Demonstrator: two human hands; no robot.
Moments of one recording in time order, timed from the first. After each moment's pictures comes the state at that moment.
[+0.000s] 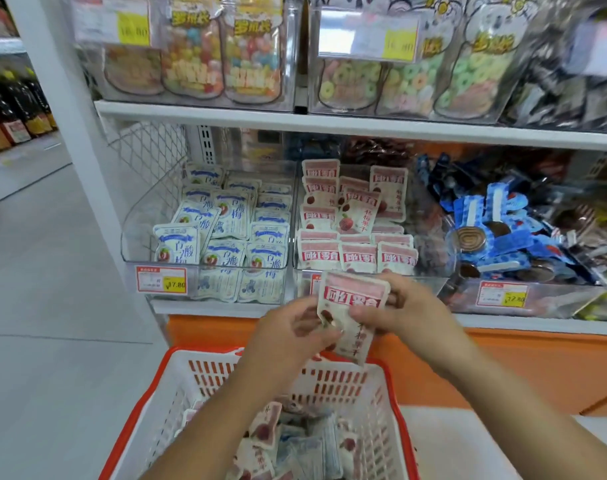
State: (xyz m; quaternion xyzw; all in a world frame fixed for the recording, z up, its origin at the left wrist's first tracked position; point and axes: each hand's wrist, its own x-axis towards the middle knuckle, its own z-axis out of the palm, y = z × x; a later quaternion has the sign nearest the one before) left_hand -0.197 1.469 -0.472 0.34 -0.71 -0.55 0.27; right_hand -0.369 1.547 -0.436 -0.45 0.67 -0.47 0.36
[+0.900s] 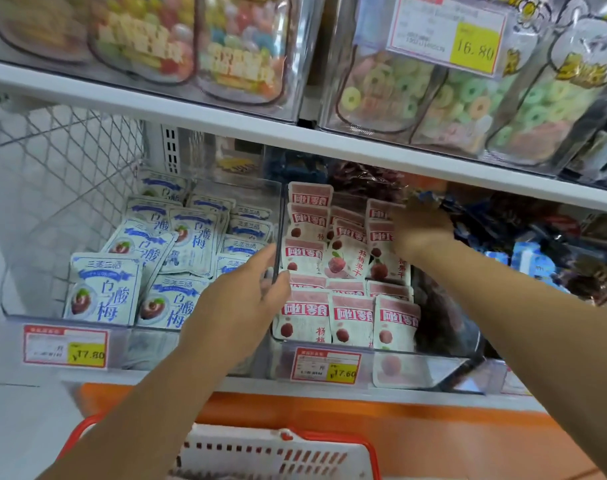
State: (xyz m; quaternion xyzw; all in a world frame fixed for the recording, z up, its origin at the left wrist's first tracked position) left_hand -0.246 1.339 -0.453 0.42 -0.80 -0.33 0.28; right_hand -0.527 1.340 -0.394 -0.45 0.88 0.12 -0.14
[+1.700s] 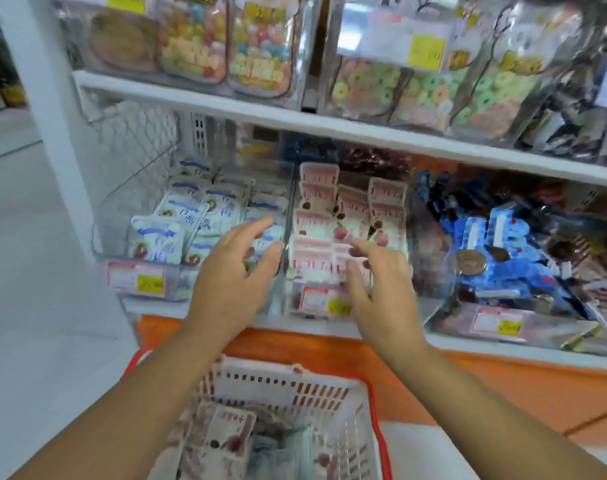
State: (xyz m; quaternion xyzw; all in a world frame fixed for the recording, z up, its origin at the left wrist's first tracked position) left_hand -0.210 1.382 -0.454 0.36 -0.74 -0.32 0.46; right_hand -0.388 1.477 -0.451 -0.56 0.71 -0.42 -0.09
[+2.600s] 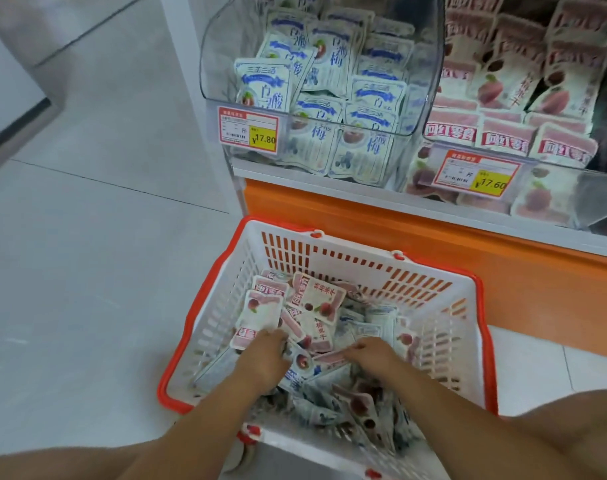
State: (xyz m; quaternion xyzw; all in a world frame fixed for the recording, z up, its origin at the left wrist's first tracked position) left_hand -0.063 1.486 -0.734 0.56 -0.73 -0.38 -0.10; right_hand -0.281 1.535 -0.744 -0.34 0.78 -0.06 0.53
